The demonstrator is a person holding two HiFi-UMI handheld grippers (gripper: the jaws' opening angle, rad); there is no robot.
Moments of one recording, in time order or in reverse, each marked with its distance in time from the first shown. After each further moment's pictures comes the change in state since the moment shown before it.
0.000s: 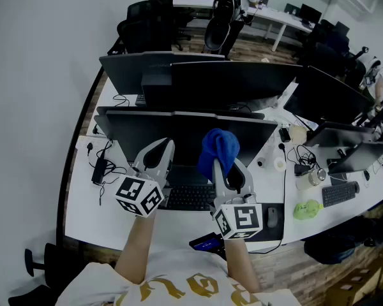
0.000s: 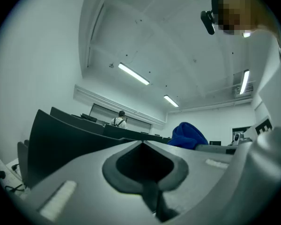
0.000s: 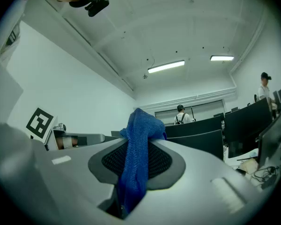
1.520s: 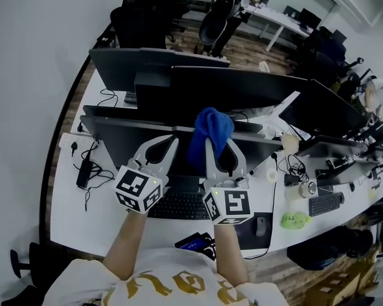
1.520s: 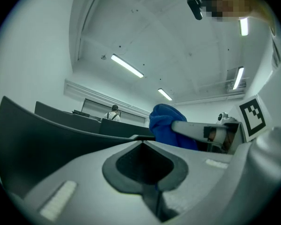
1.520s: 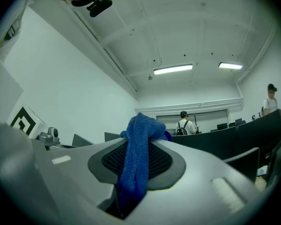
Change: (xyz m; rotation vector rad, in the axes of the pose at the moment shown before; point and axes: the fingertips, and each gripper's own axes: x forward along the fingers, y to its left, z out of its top) left arm 0.061 0.035 -0.016 0.046 0.076 -0.091; right arm 0.110 -0.003 0.018 -0.101 -0.030 -0.005
